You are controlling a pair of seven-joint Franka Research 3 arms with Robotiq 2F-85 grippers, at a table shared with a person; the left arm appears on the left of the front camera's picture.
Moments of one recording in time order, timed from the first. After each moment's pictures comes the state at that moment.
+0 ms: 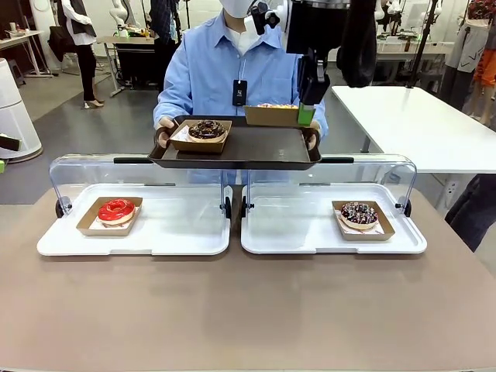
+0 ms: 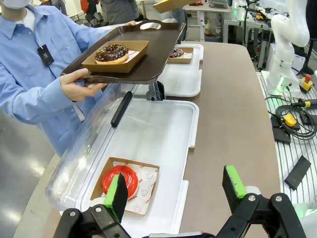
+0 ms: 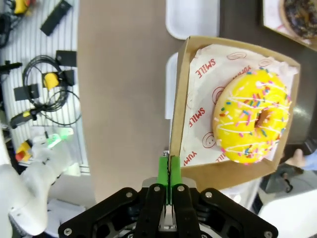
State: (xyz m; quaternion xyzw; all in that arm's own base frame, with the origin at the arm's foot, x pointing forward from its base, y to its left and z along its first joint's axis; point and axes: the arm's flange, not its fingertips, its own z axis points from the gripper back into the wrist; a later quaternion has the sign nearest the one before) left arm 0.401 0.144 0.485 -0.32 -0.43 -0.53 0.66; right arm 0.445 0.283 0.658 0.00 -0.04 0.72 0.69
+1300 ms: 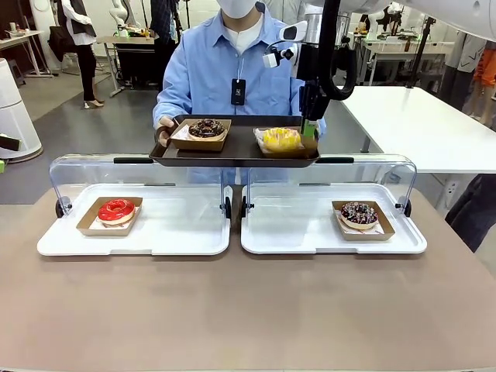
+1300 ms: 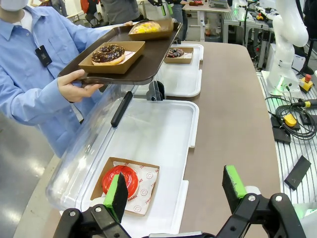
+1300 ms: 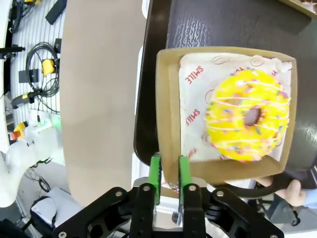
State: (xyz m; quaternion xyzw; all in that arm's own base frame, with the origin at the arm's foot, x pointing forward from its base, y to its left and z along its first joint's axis) left arm 0.401 0.144 0.485 -0.32 -0.43 -0.53 0.66; right arm 0.589 0.244 0.580 0.08 0.02 0.74 0.66
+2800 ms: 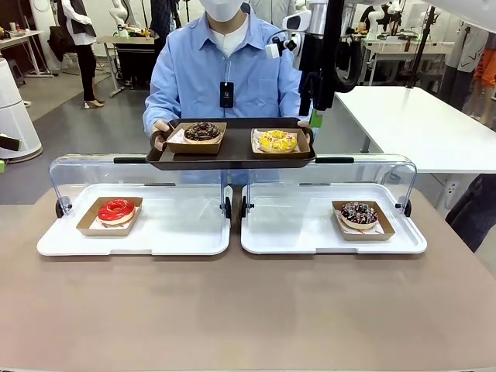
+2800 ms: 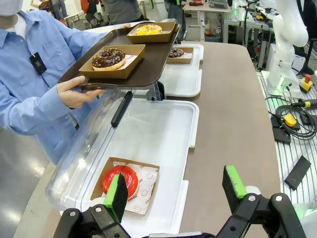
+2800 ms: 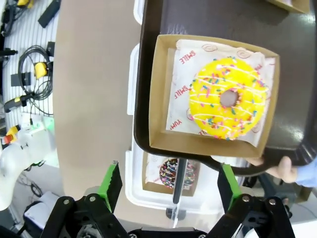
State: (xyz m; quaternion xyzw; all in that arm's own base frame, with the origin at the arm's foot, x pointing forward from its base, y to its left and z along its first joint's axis) left arm 0.401 0.144 0.485 -0.32 -0.43 -0.53 0.66; right arm 0.581 0.239 0.604 0.06 -0.02 0.74 0.67
